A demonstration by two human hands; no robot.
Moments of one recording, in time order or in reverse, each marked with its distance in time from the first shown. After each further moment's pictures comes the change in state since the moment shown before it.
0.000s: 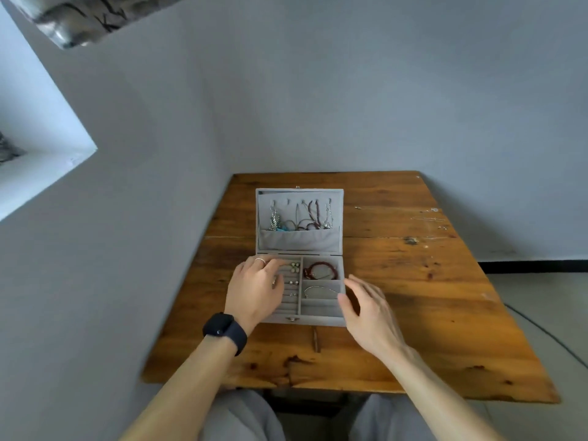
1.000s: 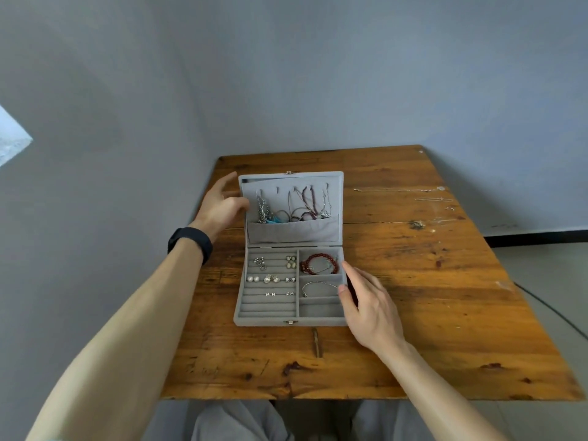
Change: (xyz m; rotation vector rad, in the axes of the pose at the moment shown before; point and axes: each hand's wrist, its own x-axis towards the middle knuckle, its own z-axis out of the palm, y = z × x) left_hand 0.141 -0.077 -0.021 -0.916 -0.106 -0.492; right_hand 0.016 0.006 0.027 0.019 0.077 -0.046
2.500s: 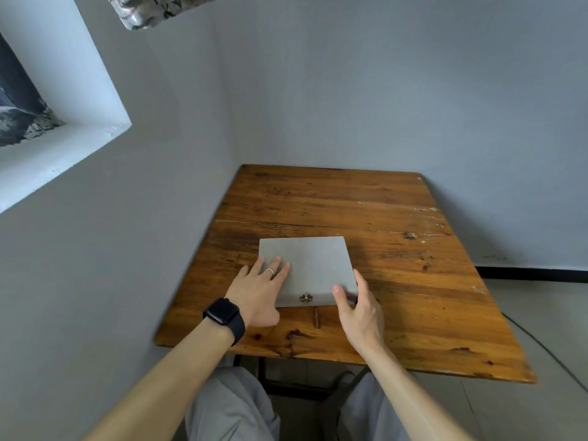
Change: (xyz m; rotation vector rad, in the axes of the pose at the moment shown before) left_hand -0.185 -0.049 0.035 1.336 -0.384 0.292; right_hand -0.049 -0.032 -0.001 0.194 0.037 0.282
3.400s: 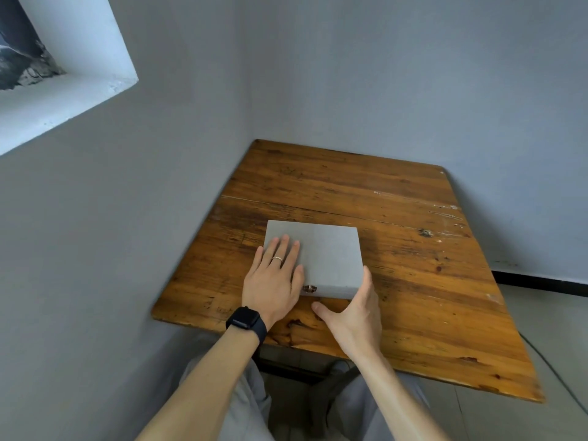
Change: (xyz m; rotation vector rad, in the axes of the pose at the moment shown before) left_hand 0.022 0.033 0.052 -0.287 0.489 -0.238; right_hand -0.012 -0.009 0.013 -0.078 0.021 -0.015
